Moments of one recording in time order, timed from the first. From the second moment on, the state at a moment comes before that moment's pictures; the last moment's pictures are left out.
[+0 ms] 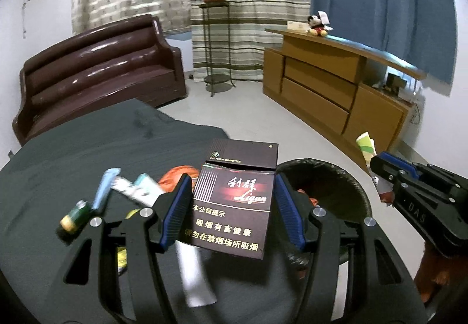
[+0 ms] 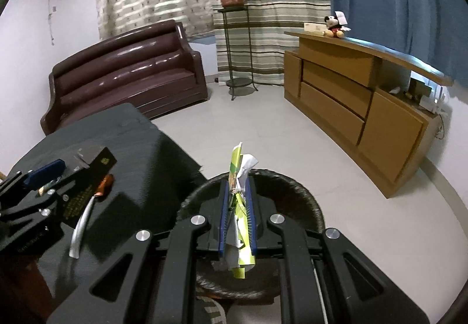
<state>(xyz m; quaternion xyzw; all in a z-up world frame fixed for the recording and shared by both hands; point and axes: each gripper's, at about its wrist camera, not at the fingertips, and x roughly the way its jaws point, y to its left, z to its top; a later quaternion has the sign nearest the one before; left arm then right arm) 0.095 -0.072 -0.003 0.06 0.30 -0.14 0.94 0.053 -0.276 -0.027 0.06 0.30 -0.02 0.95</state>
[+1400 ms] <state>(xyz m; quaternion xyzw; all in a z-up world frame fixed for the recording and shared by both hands) 0.127 -0.116 -0.018 0.08 0.33 -0.13 0.93 0.059 -0.313 -0.040 0.09 0.30 -0.06 0.95</state>
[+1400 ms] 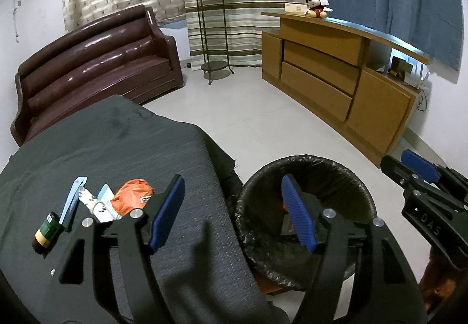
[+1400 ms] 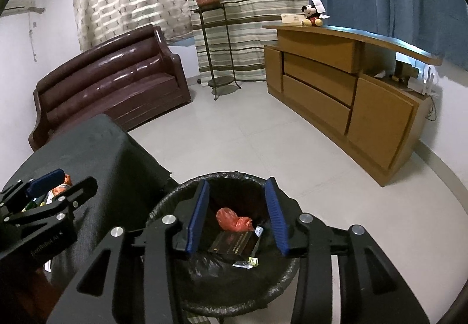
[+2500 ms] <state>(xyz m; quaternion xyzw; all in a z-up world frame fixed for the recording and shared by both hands) 0.058 0.049 -0.012 0.06 0.36 -0.01 0.93 0.041 -0.195 -0.033 0.05 0.33 0.04 0.94</state>
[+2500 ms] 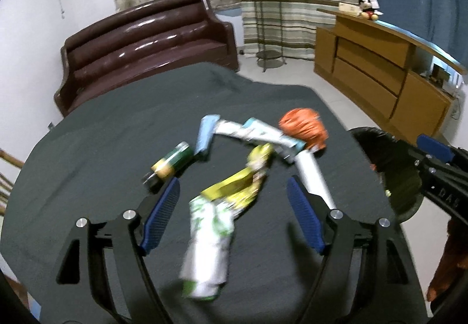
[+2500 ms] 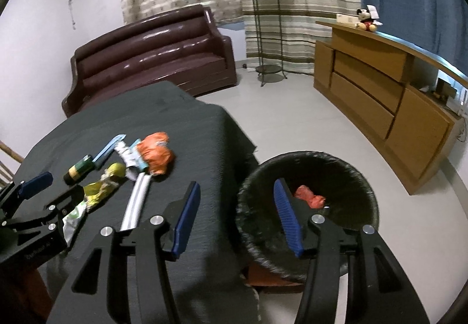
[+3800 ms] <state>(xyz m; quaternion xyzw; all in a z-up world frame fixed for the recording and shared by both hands) 0.051 0.146 -0.038 0.00 0.41 -0.01 0.91 0.053 -0.095 -0.051 -0.02 0.40 0.09 0.91</state>
